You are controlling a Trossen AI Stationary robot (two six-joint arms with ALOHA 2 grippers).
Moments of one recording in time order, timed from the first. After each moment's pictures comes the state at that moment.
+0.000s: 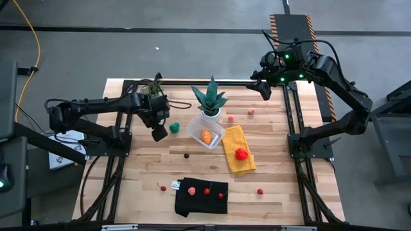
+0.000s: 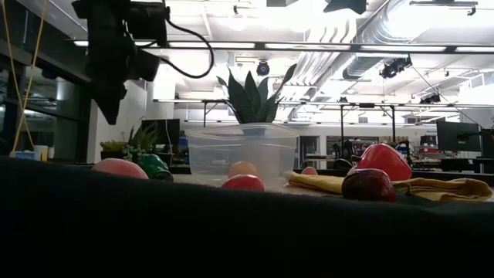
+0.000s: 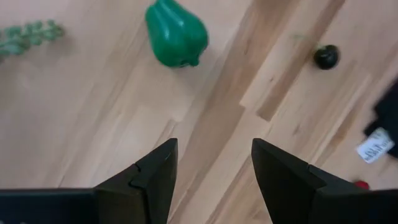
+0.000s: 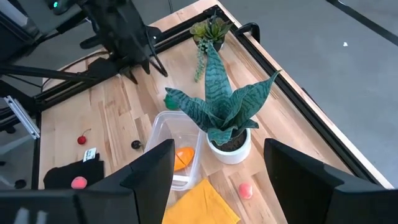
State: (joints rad) left arm 0.44 1.23 0.89 -1.04 0.15 -0.25; right arm -0.53 1.29 1.72 -1.09 -0.25 0.09
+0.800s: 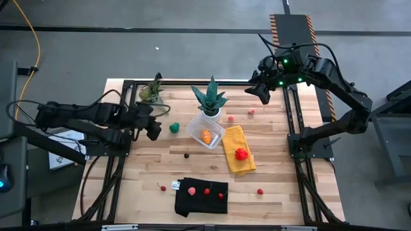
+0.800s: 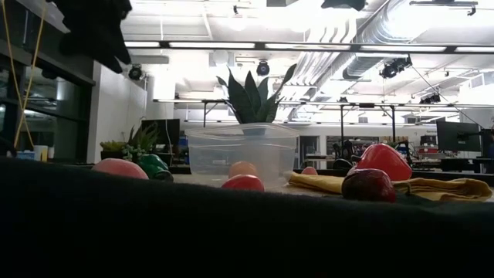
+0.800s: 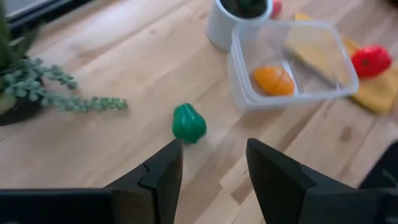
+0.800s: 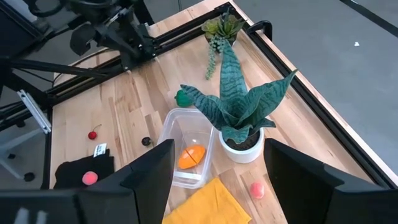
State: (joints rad) left arm 0.03 0.88 0.89 -0.99 -0.43 -0.83; right arm -0.45 1.29 1.72 -1.09 -0.23 0.13
